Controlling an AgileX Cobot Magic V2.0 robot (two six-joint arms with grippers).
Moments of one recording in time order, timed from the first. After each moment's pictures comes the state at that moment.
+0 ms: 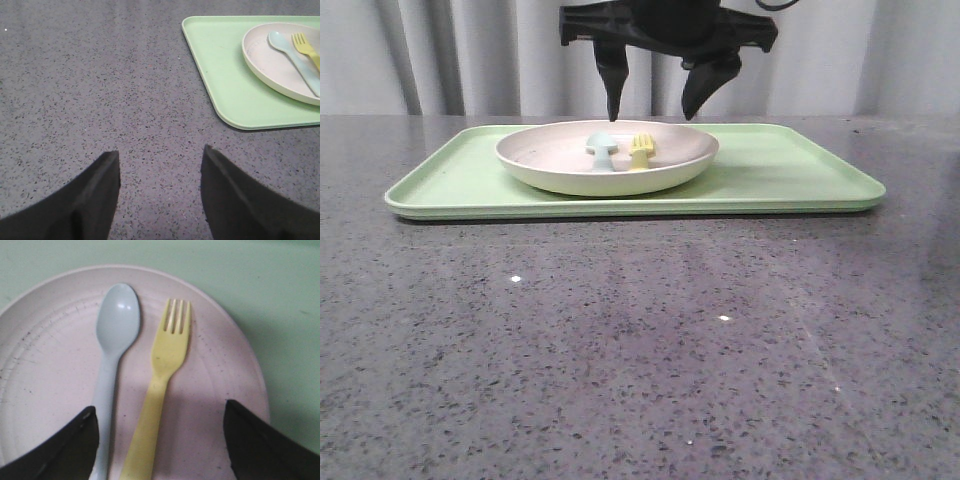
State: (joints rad) left arm 0.11 0.51 -0.51 -0.40 0.59 0.29; right arm 0.62 1.96 -1.77 -0.21 0.82 0.55
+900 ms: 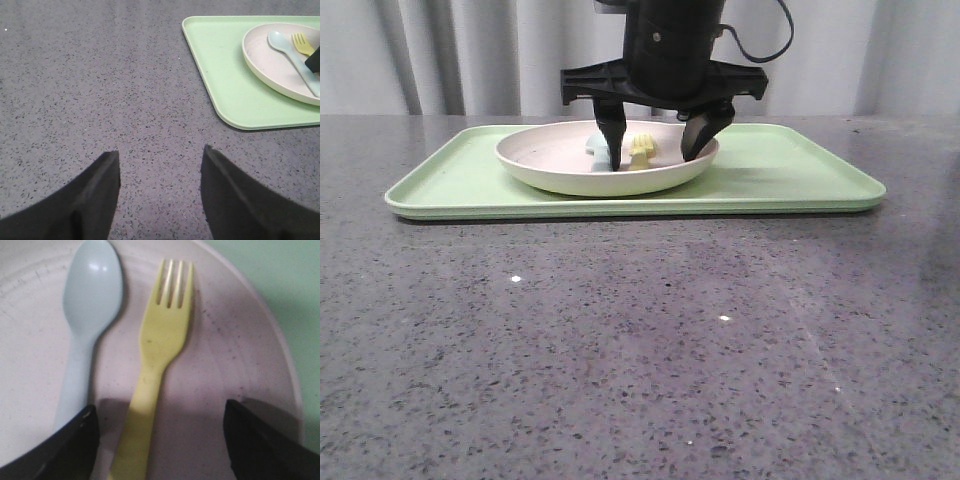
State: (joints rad) left arm 0.11 0.51 -0.51 -0.40 0.59 0.29; right arm 0.62 2.04 -1.77 -0.21 0.83 0.56
